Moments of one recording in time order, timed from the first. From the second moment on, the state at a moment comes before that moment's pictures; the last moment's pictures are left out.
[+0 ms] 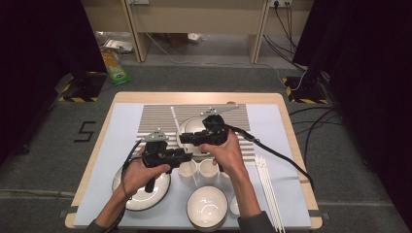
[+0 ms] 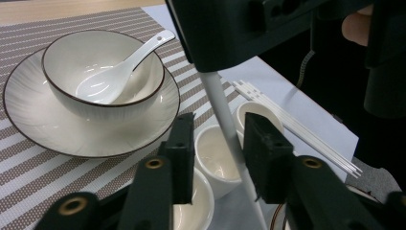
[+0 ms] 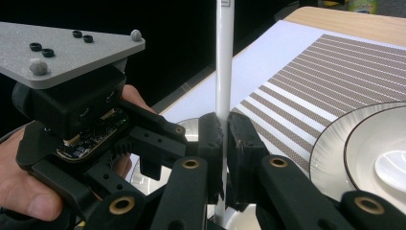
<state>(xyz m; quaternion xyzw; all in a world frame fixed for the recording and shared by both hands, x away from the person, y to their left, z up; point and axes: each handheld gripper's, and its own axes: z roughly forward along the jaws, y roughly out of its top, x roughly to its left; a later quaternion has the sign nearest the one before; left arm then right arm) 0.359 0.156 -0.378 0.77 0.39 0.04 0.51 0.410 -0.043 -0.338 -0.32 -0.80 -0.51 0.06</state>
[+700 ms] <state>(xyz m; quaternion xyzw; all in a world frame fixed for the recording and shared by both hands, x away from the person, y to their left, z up) 0.369 0.180 -0.373 0.77 0.42 0.03 0.48 0.404 -0.047 -0.334 -0.32 -0.80 -0.51 0.05</state>
